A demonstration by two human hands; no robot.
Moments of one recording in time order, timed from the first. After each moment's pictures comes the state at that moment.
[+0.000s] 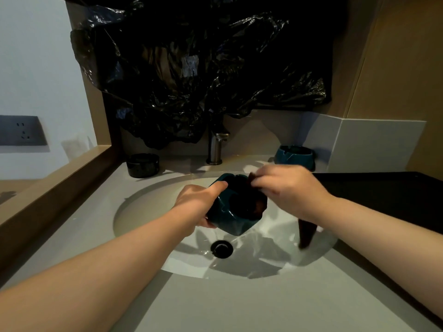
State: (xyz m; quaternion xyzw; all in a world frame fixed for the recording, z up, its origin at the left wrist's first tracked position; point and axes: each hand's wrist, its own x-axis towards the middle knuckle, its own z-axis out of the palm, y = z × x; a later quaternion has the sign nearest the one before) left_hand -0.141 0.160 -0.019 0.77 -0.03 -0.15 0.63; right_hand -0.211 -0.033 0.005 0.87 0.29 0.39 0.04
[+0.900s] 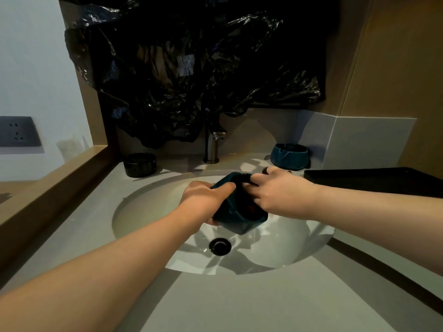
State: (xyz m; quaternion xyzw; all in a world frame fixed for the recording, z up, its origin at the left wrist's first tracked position) left_hand -0.148 0.153 -0.015 0.81 -0.08 -0.11 0.57; right_hand -0.209 -0.019 0.012 0.85 0.26 0.08 0.46
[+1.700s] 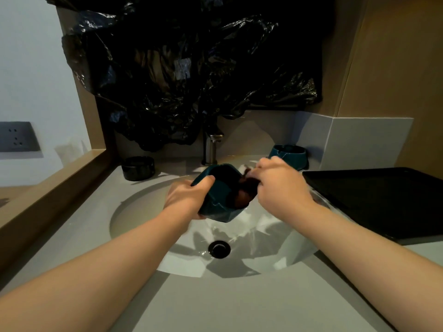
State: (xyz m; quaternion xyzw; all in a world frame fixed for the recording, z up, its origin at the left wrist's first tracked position) left_hand -0.137 0.163 -0.015 0.76 -0.03 -0.06 0.65; right_hand -0.219 0.006 0.013 0.96 -0.03 0.27 0.00
